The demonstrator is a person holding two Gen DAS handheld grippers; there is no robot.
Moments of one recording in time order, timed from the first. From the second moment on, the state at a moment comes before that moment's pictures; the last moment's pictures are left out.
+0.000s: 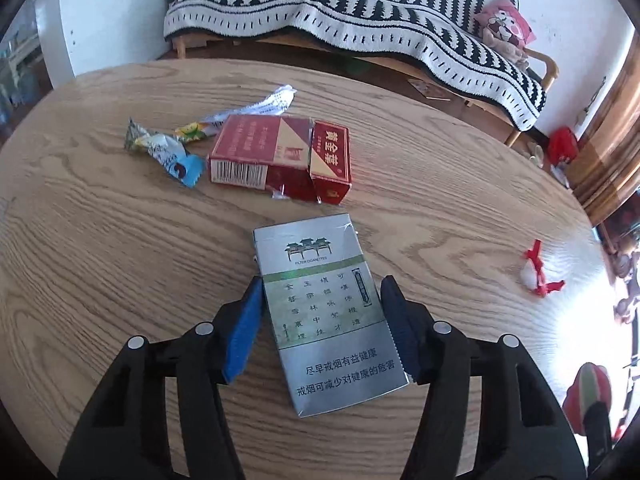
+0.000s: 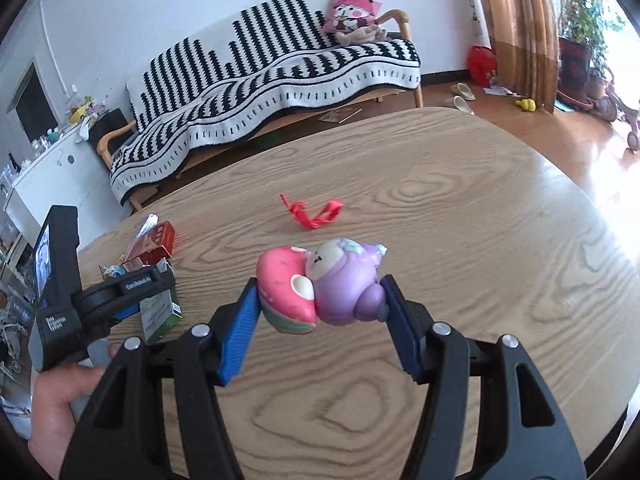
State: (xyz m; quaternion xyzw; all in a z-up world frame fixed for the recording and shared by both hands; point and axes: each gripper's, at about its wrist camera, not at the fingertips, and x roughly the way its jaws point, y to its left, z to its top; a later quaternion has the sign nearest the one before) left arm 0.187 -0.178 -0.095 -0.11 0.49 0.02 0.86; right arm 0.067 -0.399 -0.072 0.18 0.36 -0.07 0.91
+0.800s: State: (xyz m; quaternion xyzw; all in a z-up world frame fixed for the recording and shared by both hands) left arm -0.027 -0.410 -0.047 0.07 0.38 -0.36 0.85; right arm -0.246 -0.588 -0.122 0.26 0.33 -0.36 0.83
